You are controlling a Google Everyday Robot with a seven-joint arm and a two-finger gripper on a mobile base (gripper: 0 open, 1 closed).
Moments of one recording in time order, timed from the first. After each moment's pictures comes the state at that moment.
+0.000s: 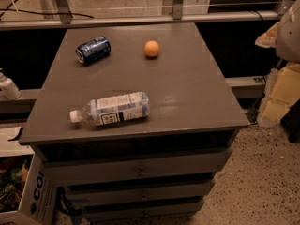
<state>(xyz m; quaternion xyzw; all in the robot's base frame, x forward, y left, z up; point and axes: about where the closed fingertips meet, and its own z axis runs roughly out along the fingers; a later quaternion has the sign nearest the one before) 0.438 -0.217 0.976 -0.60 0.78 -0.03 0.16</state>
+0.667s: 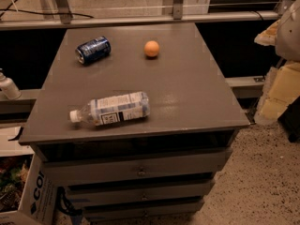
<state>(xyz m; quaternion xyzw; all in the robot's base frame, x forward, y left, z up) 0.440 -0.212 0.979 -0.60 0.78 -0.03 0.17</state>
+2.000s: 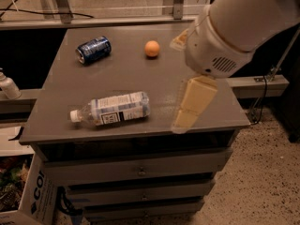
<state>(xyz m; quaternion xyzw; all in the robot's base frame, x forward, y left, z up) 0.439 -0.057 0.969 -0.68 0.69 0.04 0.25</state>
